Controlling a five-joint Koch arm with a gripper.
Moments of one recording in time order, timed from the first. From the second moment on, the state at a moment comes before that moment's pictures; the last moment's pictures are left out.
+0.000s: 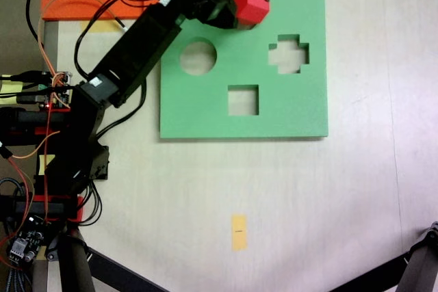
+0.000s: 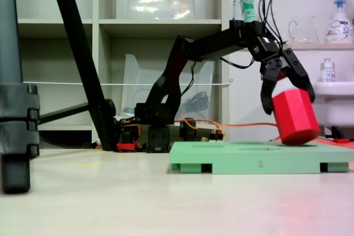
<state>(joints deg) -49.2 59.9 46.8 68.9 135.5</state>
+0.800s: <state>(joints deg) -50.6 59.9 46.8 72.9 142.6</state>
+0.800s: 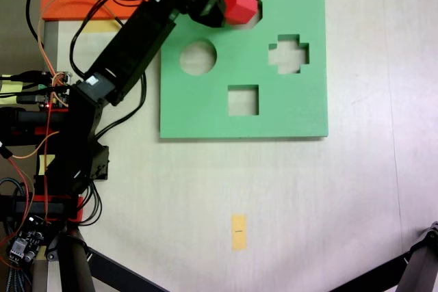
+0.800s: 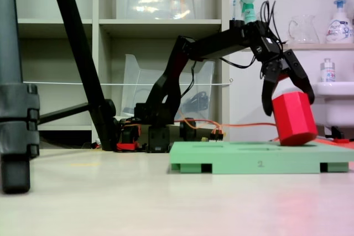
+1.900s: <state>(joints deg) -49.7 54.8 45.4 72.0 145.9</state>
